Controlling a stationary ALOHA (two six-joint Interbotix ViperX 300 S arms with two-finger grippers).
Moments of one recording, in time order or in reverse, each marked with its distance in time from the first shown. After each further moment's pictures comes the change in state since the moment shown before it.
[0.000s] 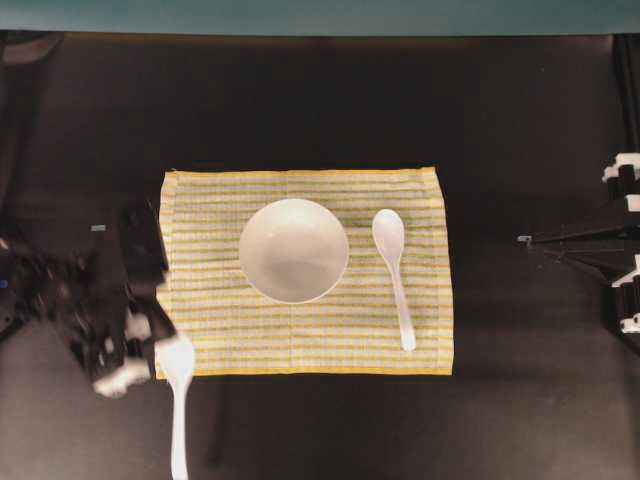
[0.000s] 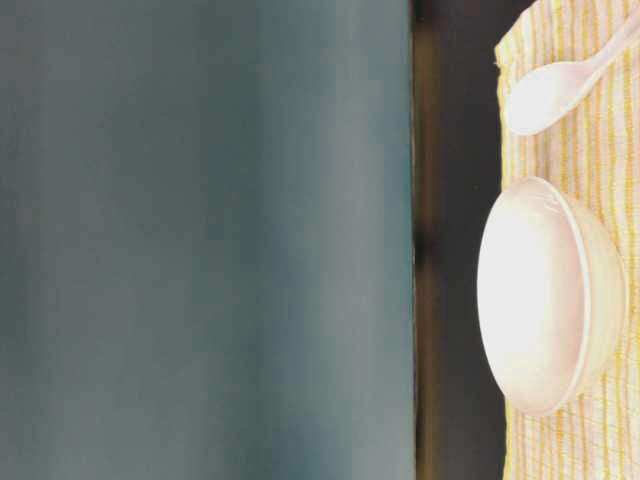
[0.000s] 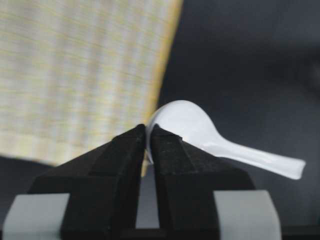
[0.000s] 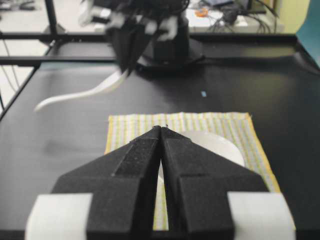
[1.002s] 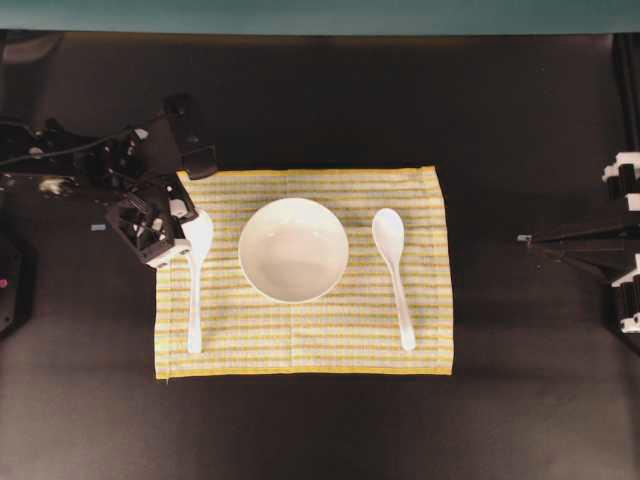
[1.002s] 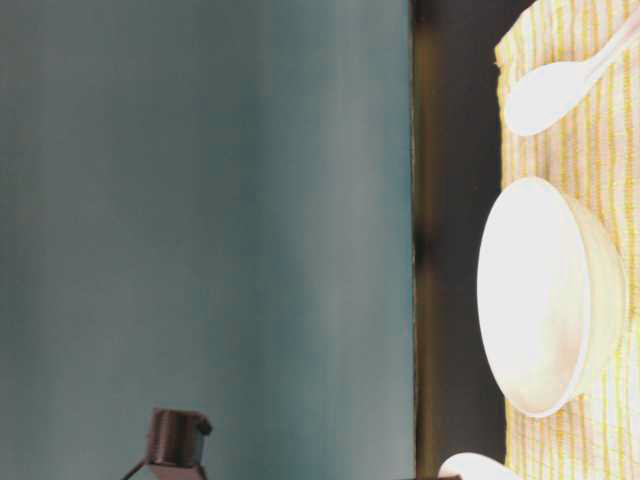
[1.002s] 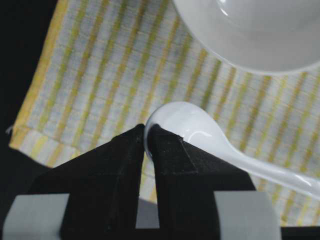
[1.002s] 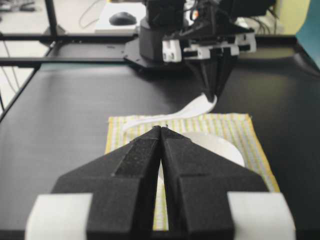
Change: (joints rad) left arm 0.425 0.224 -0.038 0.000 -0.074 0.411; right arm 0.000 0.000 0.002 0.000 -0.003 0.000
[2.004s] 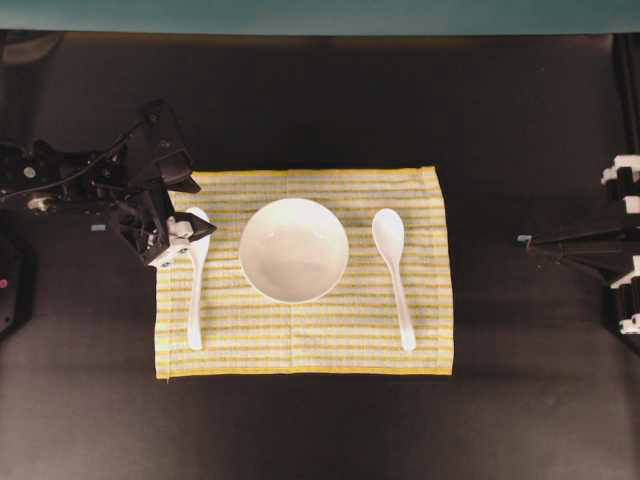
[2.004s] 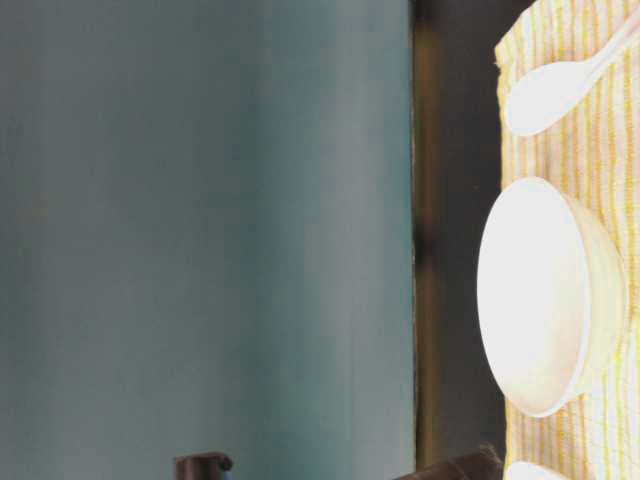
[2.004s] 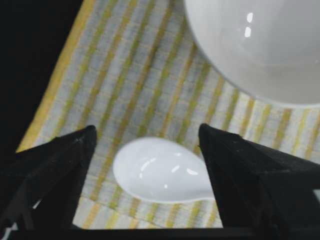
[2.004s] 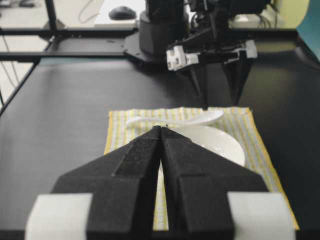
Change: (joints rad) left arm 0.031 0.006 0.158 0.000 -0.400 0.002; right arm 0.000 0.000 0.014 0.003 -0.003 0.000
